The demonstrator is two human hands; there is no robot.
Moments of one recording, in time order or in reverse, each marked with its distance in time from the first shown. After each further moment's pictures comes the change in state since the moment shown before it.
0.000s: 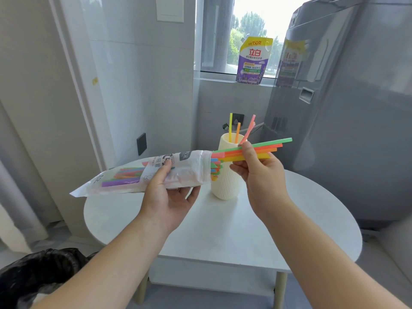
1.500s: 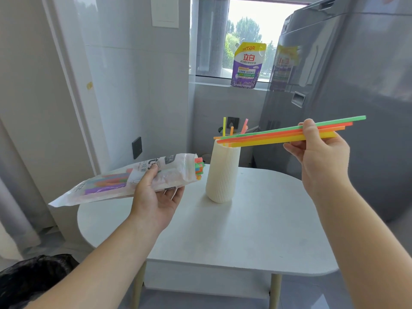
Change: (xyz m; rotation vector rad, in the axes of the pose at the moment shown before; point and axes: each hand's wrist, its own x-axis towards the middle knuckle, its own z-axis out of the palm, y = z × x) left_hand 0.016 0.005 -0.009 -0.013 0.073 0.087; right_hand 0.024 -0.079 -0.063 -0.084 0.291 -0.213
